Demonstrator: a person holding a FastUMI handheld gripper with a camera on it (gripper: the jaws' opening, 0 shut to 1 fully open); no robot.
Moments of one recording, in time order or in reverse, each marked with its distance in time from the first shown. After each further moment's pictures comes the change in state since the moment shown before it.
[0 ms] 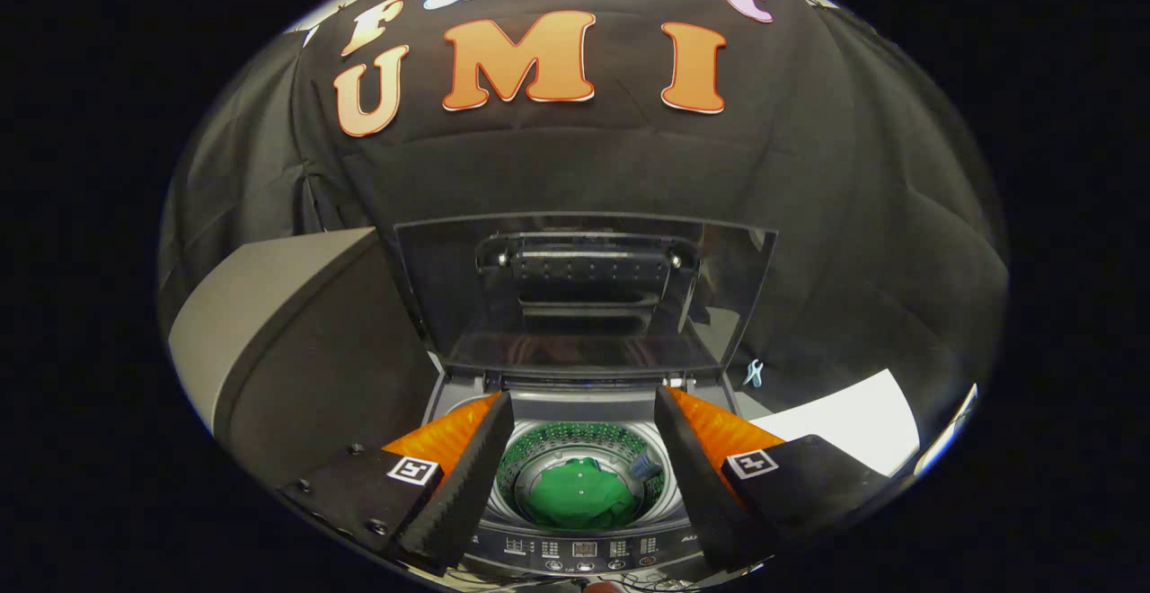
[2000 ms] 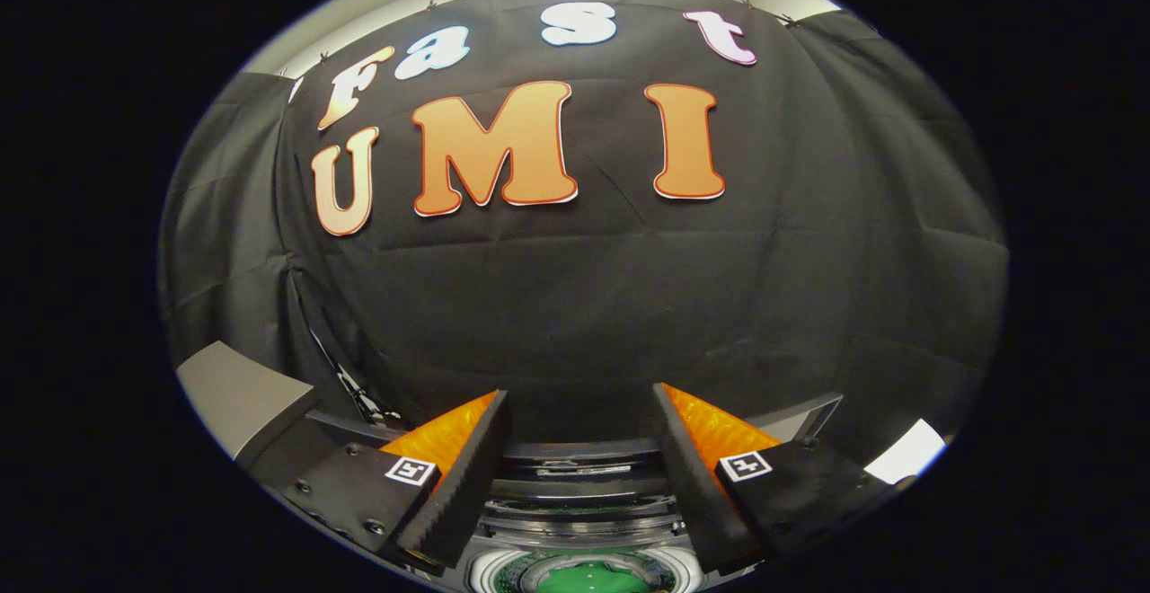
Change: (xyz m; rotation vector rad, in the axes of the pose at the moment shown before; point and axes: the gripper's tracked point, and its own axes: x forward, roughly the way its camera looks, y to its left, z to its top) arm 0.093 -0.031 0.128 0.057 -0.330 0.036
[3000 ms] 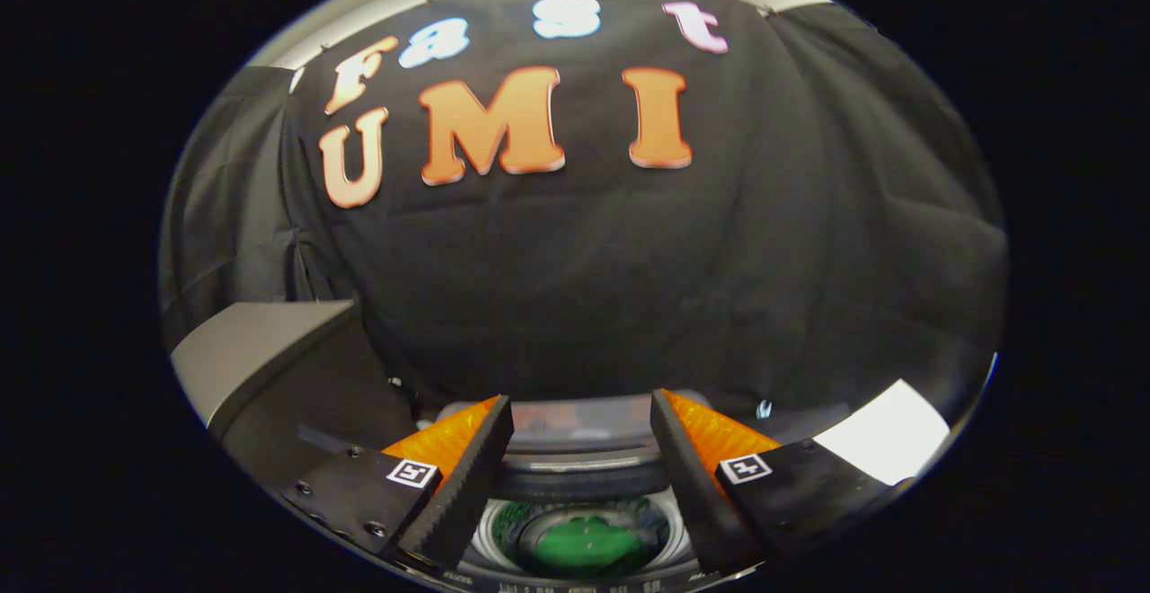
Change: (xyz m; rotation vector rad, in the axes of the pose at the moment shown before) arm -0.108 0.000 -0.099 0.078 0.170 -0.015
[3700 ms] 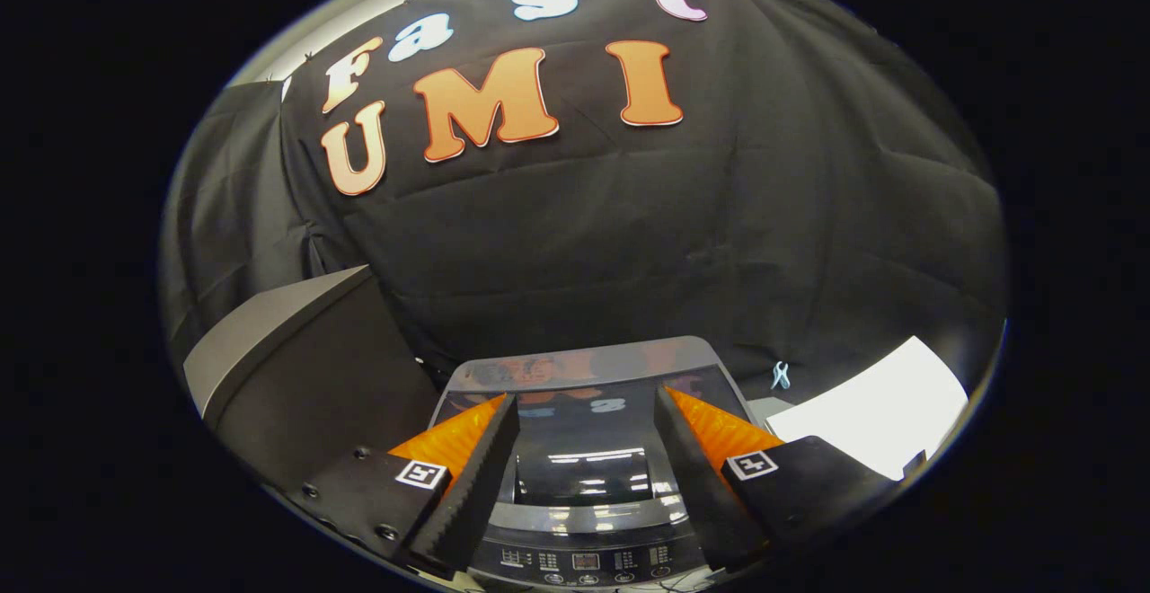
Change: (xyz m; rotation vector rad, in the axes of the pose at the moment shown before) arm -0.038 -0.021 -0.027 0.032 0.021 0.016
